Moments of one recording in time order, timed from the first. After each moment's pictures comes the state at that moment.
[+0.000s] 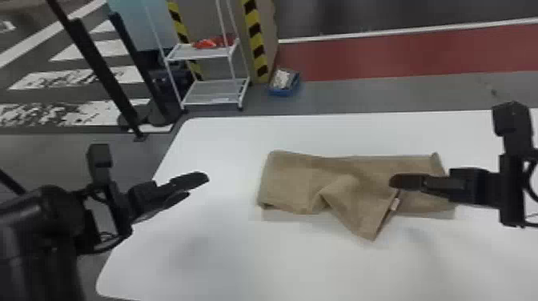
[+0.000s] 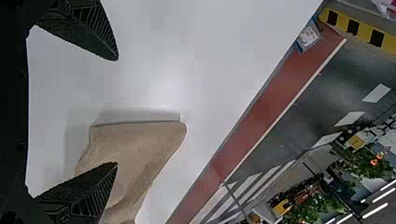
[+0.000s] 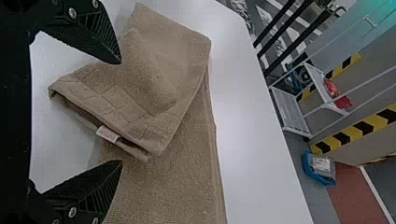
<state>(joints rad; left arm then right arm) -0.12 0.13 0.62 -1.96 0.12 1.54 -0.82 -0.27 0.00 -0.09 -1.83 -0.09 1.51 0.63</state>
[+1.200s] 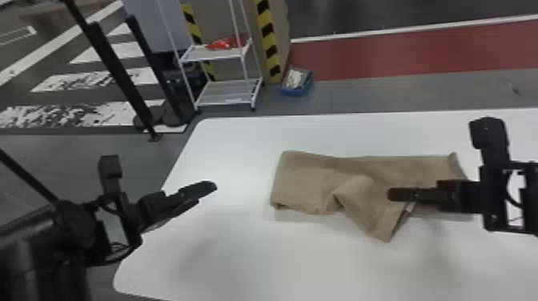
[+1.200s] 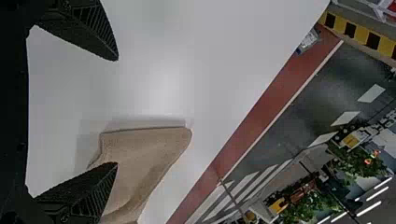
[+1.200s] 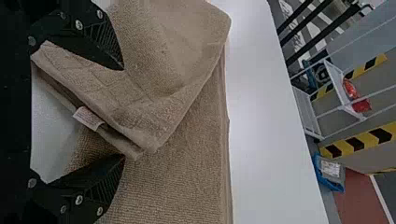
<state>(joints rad) -0.06 0.13 0.66 -1.97 0.16 1.50 -0.83 -0.30 0.00 0.02 -1.62 -0.03 1.29 0.62</state>
